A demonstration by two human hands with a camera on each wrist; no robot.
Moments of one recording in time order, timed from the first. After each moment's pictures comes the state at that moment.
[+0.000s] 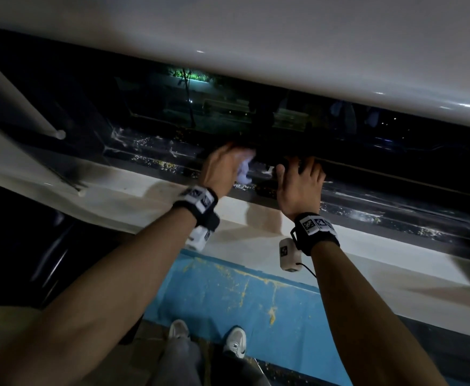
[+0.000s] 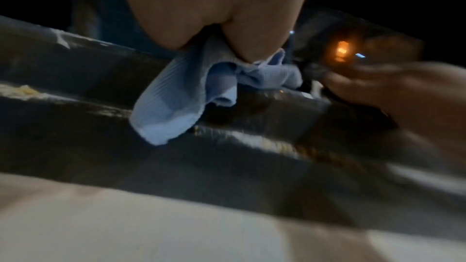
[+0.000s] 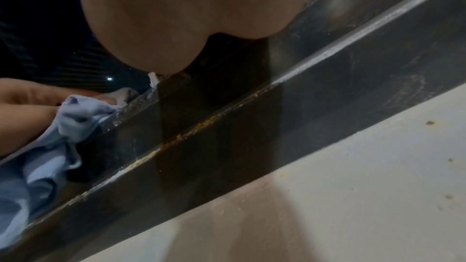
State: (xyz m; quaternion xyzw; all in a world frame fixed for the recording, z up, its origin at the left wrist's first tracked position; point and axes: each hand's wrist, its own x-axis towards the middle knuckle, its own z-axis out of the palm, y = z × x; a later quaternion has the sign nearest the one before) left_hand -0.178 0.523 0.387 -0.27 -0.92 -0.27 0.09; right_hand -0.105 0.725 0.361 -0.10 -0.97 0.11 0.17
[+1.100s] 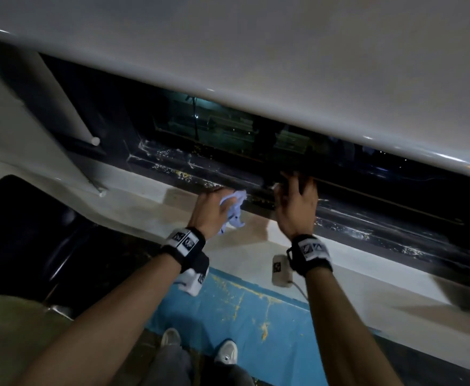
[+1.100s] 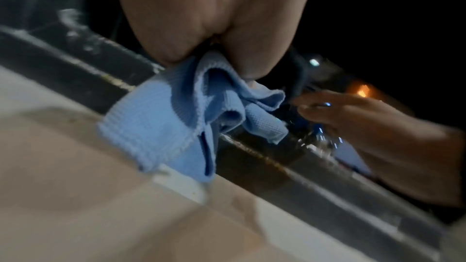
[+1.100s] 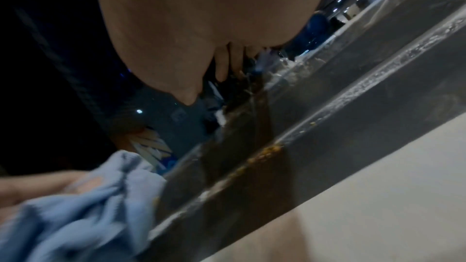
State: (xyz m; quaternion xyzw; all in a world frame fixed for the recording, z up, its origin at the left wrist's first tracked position) left_hand -0.091 0.470 0.406 -0.17 -0.91 -0.39 0.03; right_hand -0.075 0.706 0.394 -0.07 -0.95 0.23 0.20
